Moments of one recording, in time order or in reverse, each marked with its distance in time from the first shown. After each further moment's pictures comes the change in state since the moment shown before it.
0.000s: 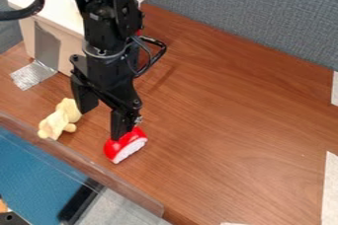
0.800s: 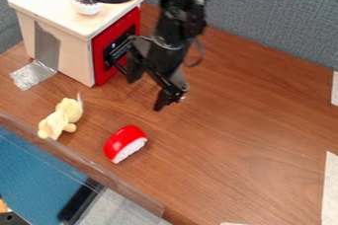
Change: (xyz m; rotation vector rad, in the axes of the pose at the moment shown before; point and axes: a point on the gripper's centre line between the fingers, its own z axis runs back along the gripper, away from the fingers) arm 0.096 0.008 -0.032 0.224 -0.008 -0.072
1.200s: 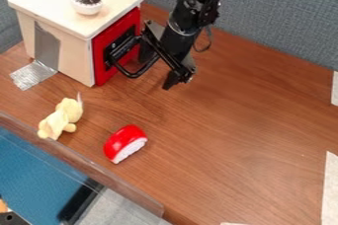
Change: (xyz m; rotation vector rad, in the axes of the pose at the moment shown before) arm 0.040 0.030 -0.017 0.077 -0.006 0.029
